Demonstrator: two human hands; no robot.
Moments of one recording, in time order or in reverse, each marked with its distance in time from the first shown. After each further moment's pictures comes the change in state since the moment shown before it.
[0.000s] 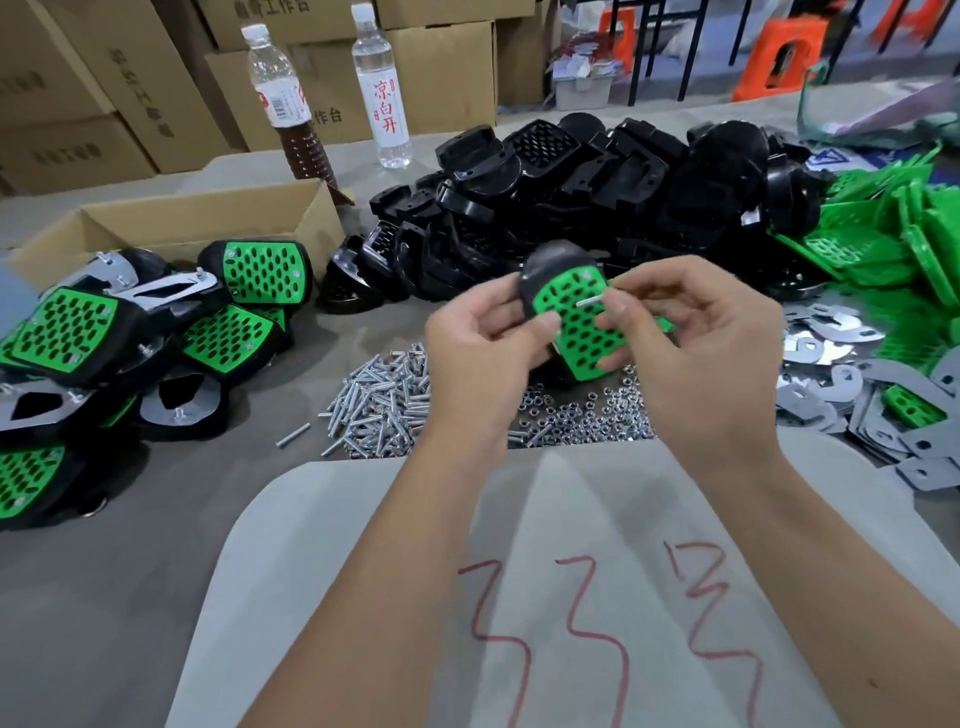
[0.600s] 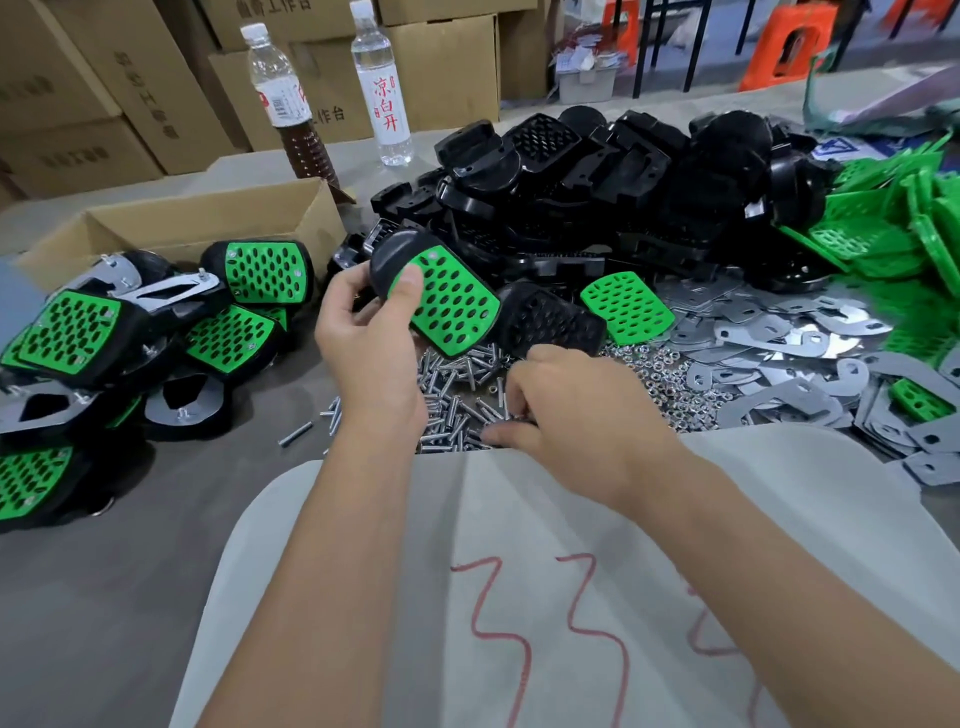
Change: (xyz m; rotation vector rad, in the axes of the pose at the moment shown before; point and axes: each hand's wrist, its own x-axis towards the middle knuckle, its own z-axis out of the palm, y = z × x) left_hand 0.023 0.016 -0.052 -0.083 0.473 0.082; right_hand -0.016 -0.009 0.039 -1.047 -0.817 -0.065
